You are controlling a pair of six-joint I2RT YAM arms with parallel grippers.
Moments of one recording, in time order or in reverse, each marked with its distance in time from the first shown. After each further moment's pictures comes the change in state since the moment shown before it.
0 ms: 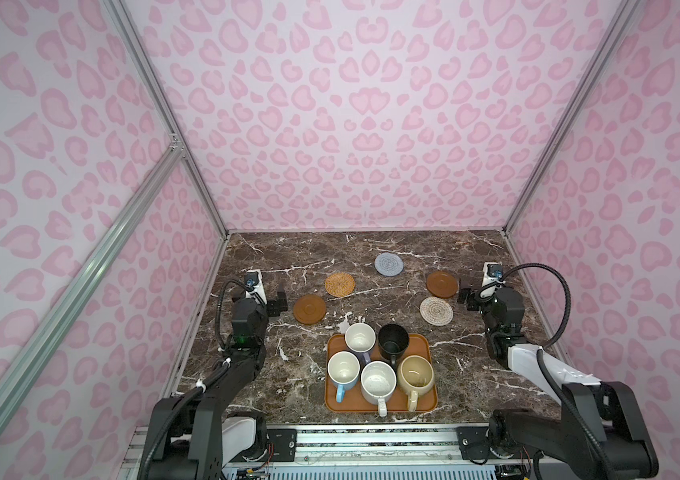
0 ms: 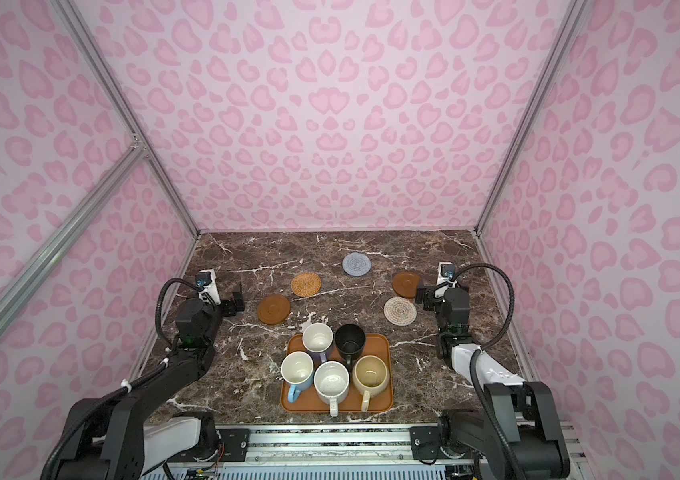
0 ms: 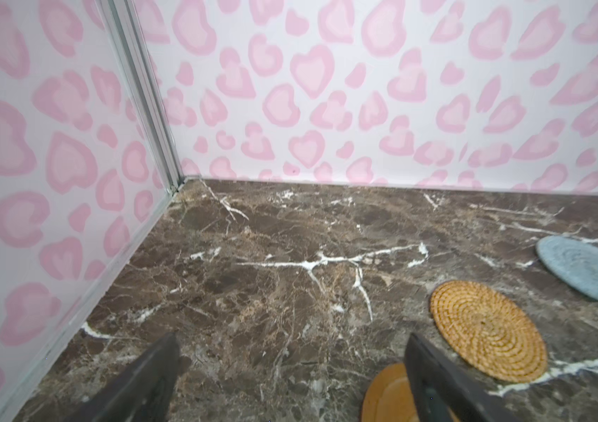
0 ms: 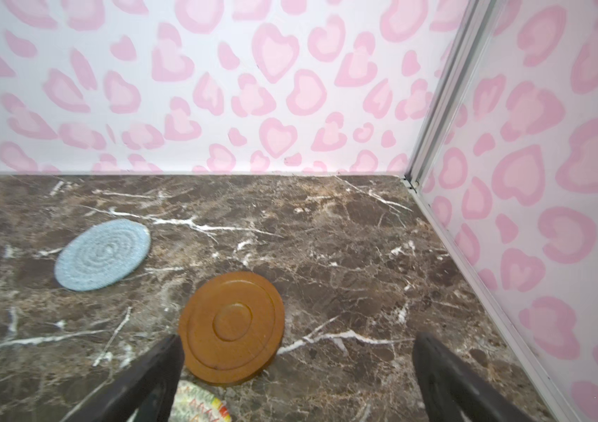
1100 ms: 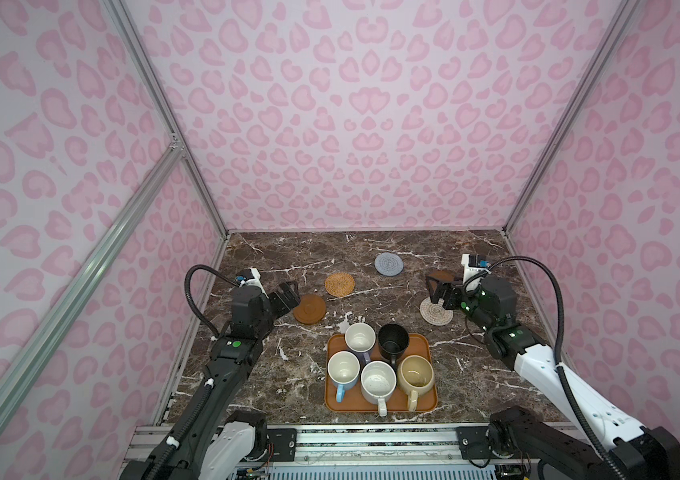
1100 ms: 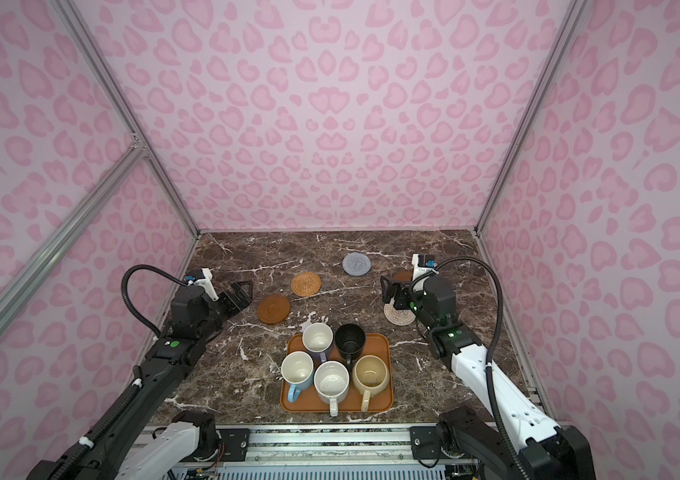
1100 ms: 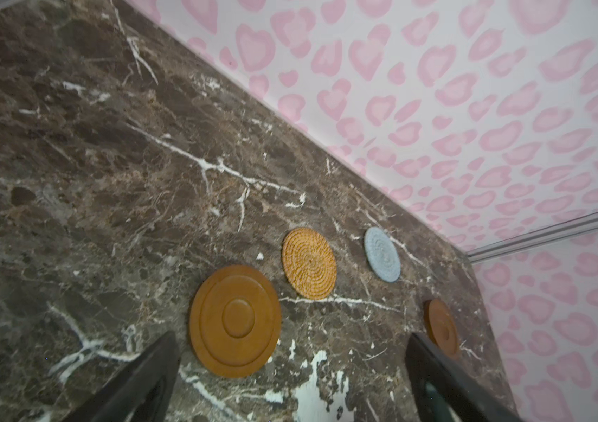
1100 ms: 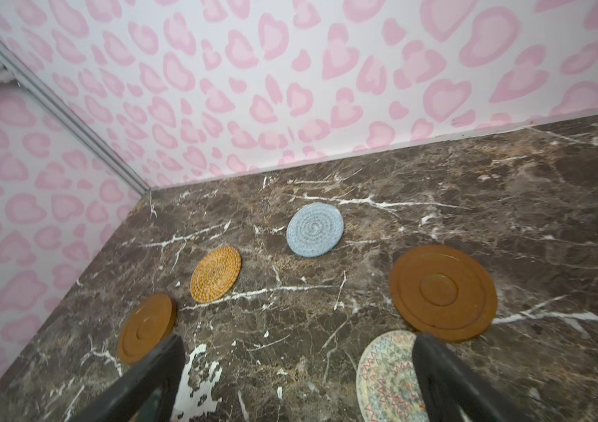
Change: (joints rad) left arm -0.130 -0.145 0.273 -0.748 0.106 -0.636; right arm 0.309 -0.129 0.252 -0.504 -0.132 0.354
